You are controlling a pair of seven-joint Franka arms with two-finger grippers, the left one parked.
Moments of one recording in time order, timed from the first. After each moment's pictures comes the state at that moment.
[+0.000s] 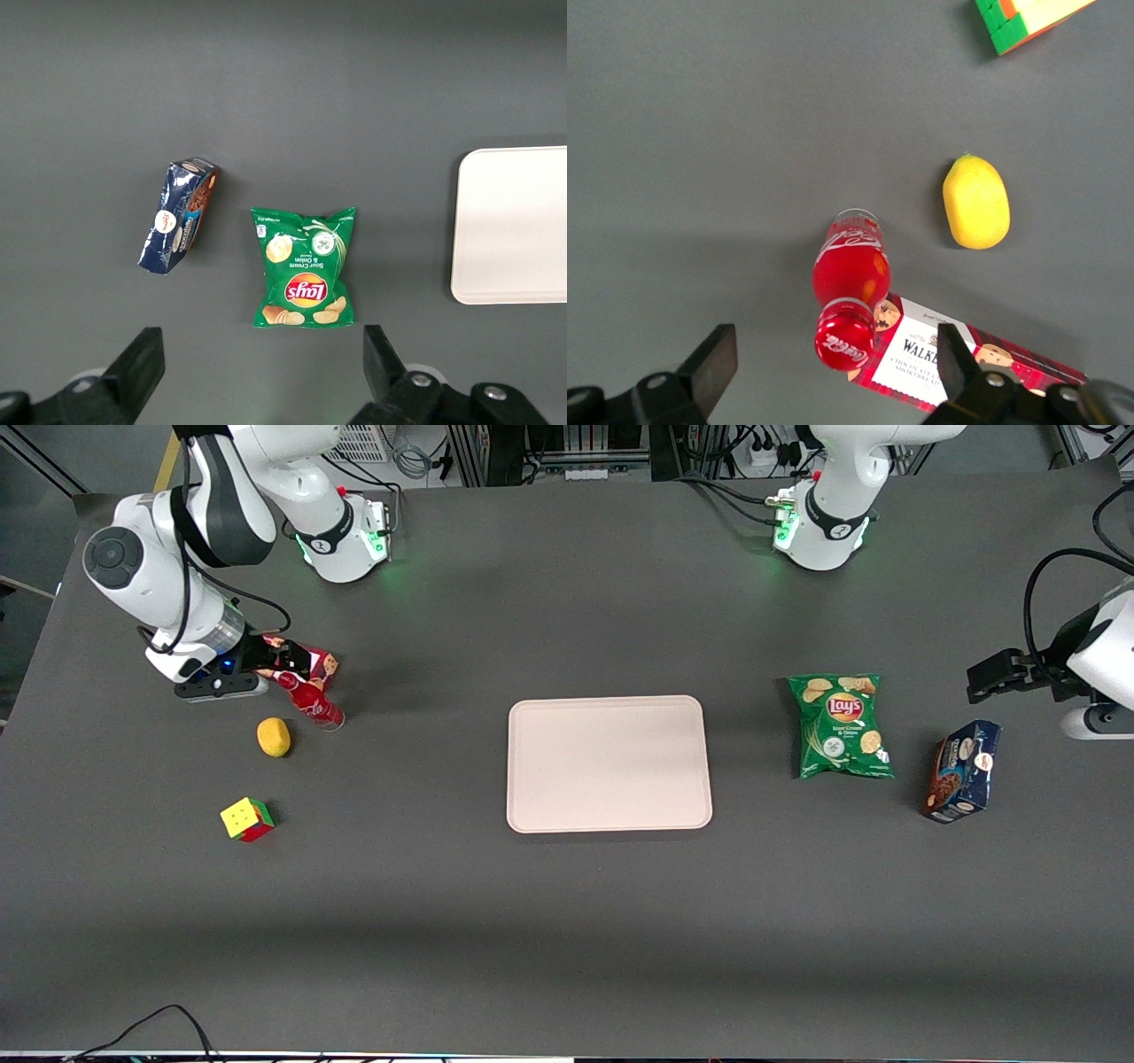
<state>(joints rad) 0.22 -0.29 -0.18 -2.60 -0.06 2.26 0.02</state>
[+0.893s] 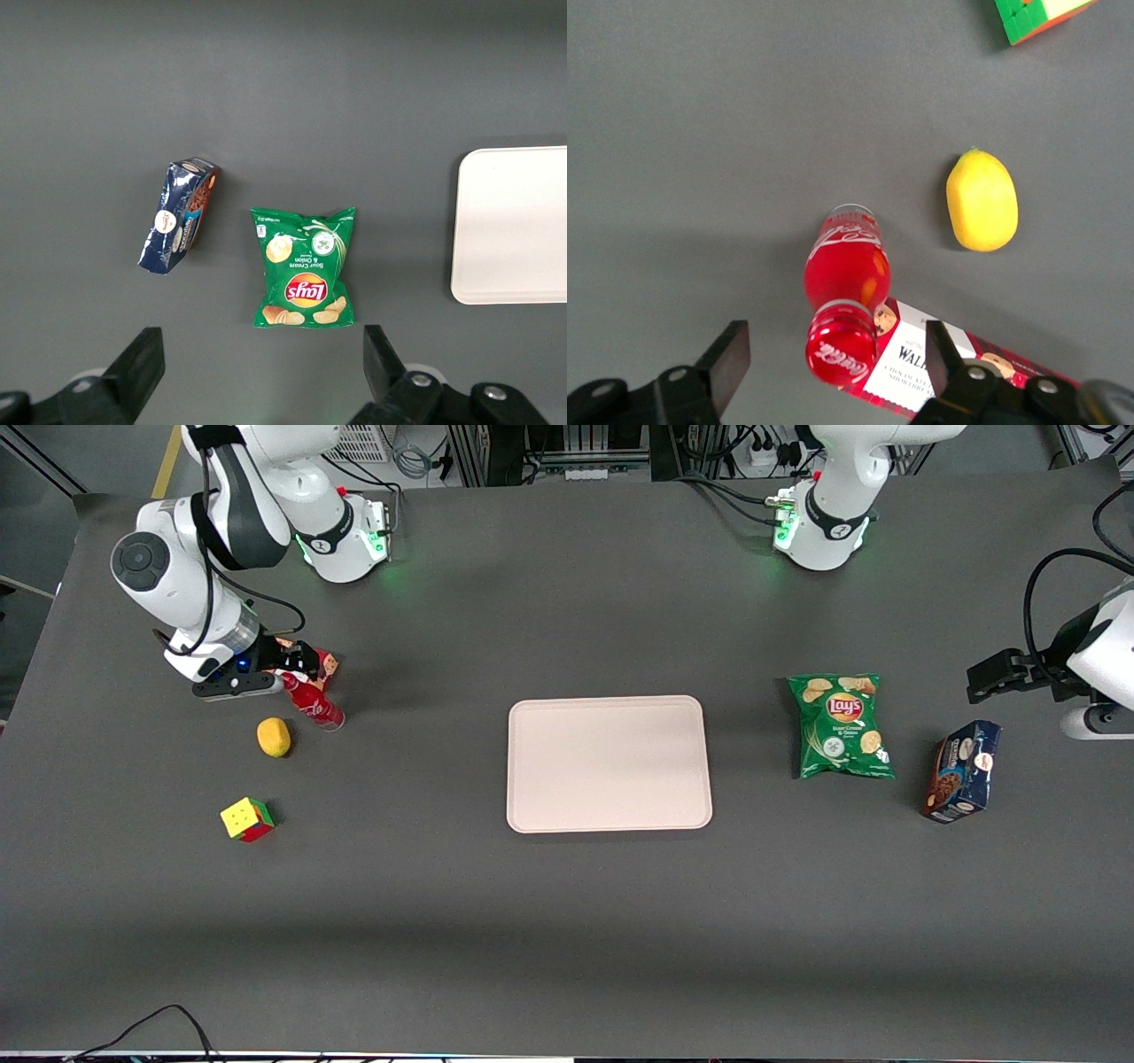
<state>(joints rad) 0.22 -0.28 -0.17 -2.66 -0.09 2.33 0.01</state>
